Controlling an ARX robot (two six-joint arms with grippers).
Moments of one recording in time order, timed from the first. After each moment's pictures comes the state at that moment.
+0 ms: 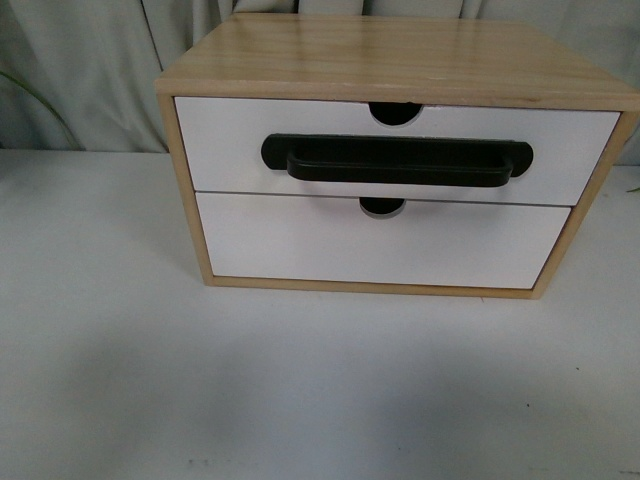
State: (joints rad) left arm -0.01 0.59 0.20 0.25 0.46 0.36; right arm 0.10 0.58 0.34 -0.17 -0.15 -0.29
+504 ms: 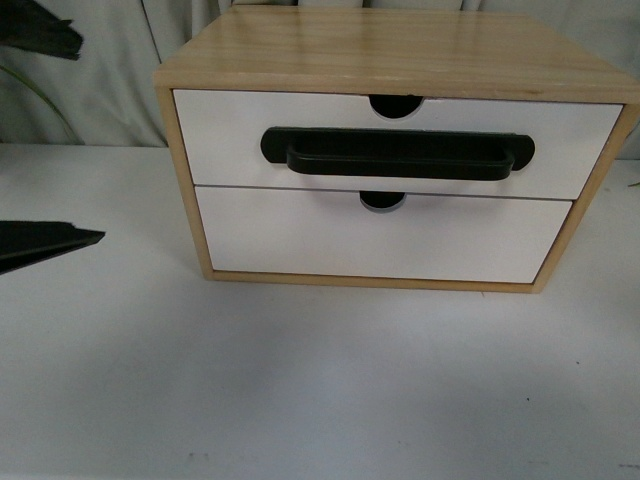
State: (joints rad) left arm -0.12 1.15 0.70 -0.14 0.62 1.18; right arm 0.10 0.95 0.66 -0.37 -0.32 -0.81
